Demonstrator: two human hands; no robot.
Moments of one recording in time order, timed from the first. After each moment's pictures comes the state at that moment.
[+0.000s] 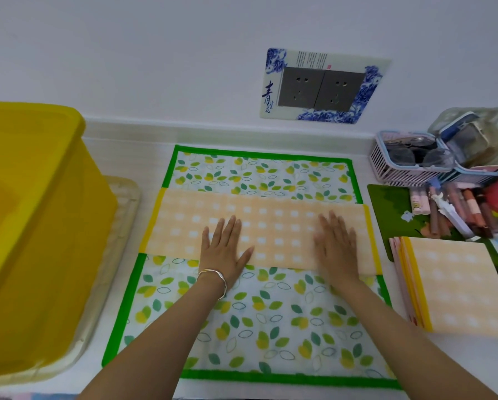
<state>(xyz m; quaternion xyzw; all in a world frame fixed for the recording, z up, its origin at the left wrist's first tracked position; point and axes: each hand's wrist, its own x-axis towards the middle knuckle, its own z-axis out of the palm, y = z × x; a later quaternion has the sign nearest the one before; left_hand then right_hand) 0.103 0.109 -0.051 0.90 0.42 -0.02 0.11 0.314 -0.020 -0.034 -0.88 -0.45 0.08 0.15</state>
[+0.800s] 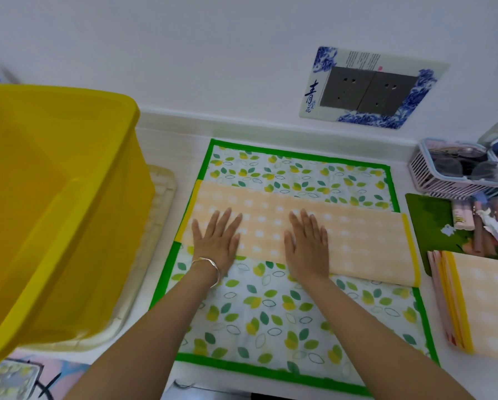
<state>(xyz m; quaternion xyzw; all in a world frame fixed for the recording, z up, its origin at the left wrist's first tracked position) 0.041 0.147 -0.051 0.87 0.47 -0.02 0.11 0.225 0.051 -0.053 -0.85 -0.50 0.09 0.13</state>
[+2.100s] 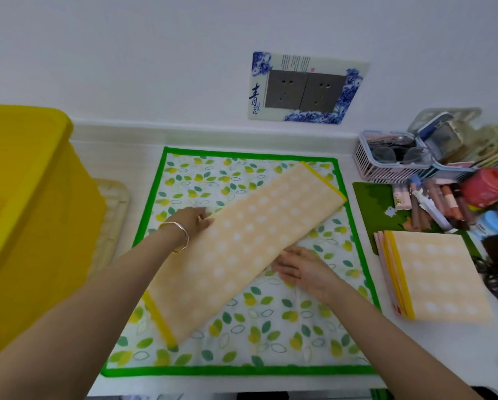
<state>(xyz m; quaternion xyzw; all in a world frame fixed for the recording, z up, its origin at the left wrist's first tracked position) 0.092 0.194 0.006 0.85 0.45 -0.08 0.26 0.260 -0.027 0.011 -0.66 -0.06 0.57 0.49</state>
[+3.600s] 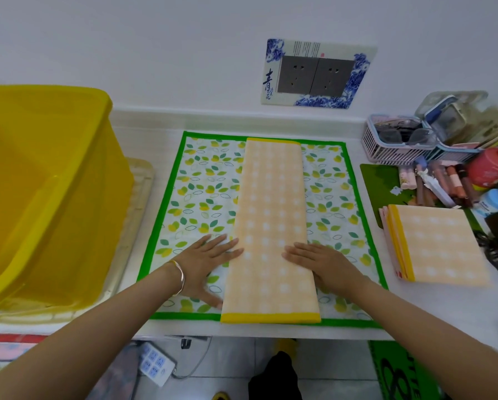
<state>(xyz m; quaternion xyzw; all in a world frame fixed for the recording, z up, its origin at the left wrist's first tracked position) -0.003 0.088 -0.017 0.97 0.12 -0.19 0.10 0.280 -0.099 -0.036 -0.61 -0.78 0.06 0.09</state>
